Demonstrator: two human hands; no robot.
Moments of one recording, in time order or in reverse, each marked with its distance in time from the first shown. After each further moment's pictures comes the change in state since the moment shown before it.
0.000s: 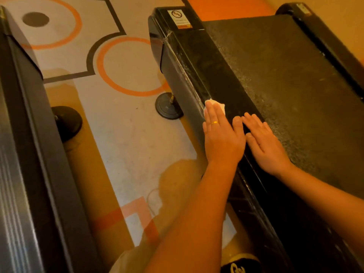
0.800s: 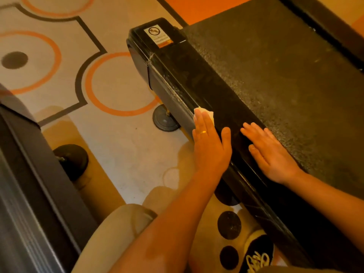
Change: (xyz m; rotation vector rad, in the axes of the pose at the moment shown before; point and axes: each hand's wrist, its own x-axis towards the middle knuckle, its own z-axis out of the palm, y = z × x) left_hand 0.038 -0.016 -0.039 0.081 -0.116 0.078; right_hand -0.001 -0.014 -0.011 0.034 -0.055 0.064
